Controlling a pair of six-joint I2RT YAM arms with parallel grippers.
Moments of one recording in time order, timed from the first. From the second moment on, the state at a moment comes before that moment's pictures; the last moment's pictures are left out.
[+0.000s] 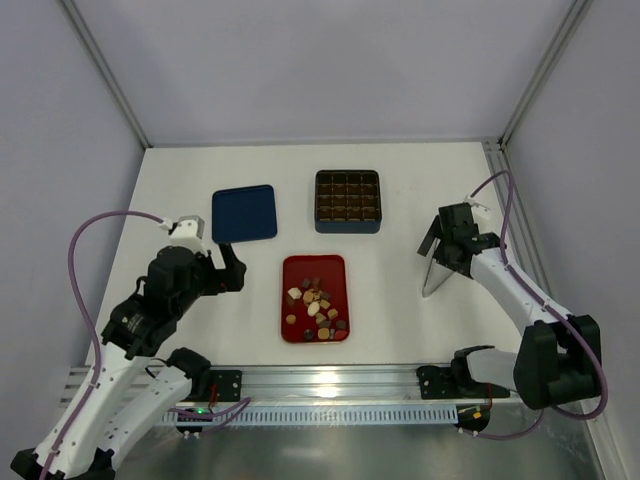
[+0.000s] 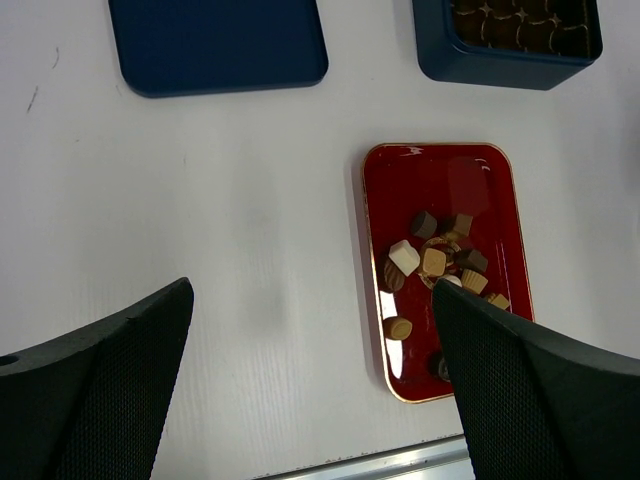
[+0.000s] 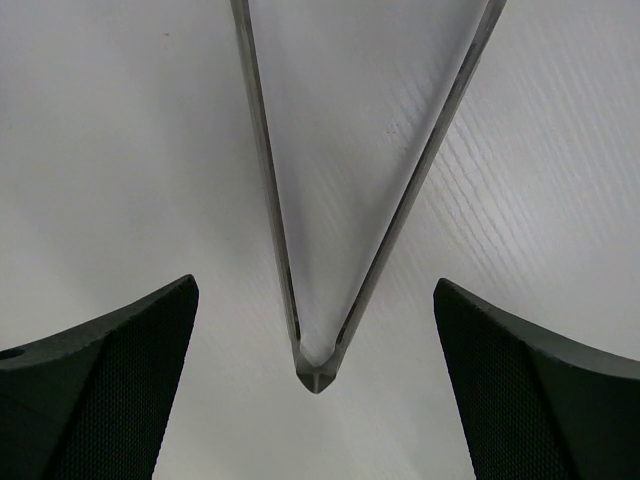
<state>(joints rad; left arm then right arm) -0.48 0.60 0.83 -0.78 -0.20 -0.42 0.18 1.21 0.80 -0.60 0.34 0.60</state>
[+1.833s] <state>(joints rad) -0.48 0.61 0.83 -0.78 -0.20 -0.42 0.09 1.54 0.79 -0.38 0.35 0.68</state>
